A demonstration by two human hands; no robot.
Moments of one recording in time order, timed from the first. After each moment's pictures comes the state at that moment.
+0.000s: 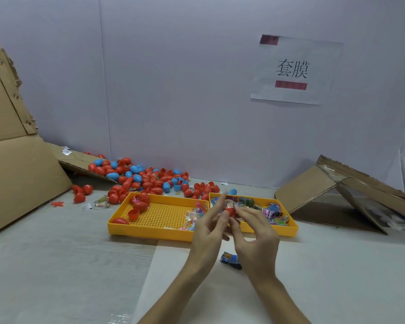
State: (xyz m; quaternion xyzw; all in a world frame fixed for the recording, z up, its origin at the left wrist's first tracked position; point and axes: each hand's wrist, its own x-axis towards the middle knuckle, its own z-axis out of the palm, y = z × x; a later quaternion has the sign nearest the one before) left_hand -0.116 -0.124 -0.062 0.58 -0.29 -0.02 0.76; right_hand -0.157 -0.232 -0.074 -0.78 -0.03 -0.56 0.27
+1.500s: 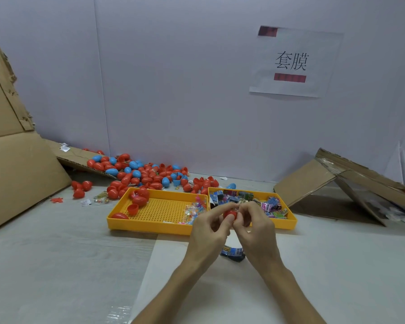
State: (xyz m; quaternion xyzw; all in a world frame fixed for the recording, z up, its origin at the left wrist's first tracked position) left_hand -0.116 -0.119 -0.068 0.67 -0.34 0.06 0.66; right_hand -0.157 -0.247 -0.070 -0.83 -0.07 -0.46 0.31
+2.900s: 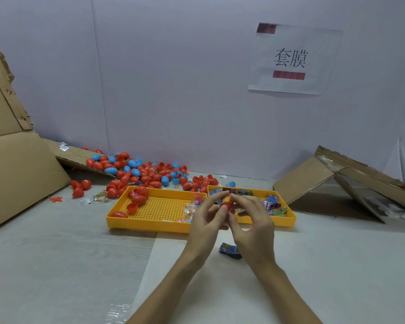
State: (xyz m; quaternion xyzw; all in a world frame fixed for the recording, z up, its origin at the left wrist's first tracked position) left_hand -0.114 -0.121 -0.062 0.58 -0.28 -0.04 0.76; right_hand -0.155 -0.238 -0.071 -0.80 -0.06 -0.52 0.29
